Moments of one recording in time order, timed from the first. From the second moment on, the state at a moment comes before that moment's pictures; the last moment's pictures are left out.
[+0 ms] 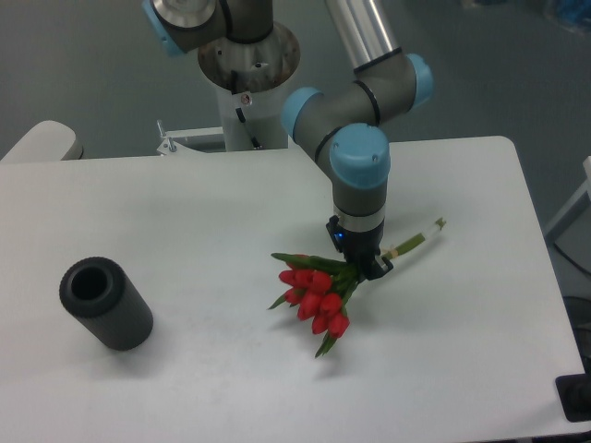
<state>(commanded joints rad) 2.53 -1.90 -1.75 -0.78 1.41 1.44</state>
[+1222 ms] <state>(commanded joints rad) 2.58 -1.90 -1.59 -0.78 0.92 1.23</state>
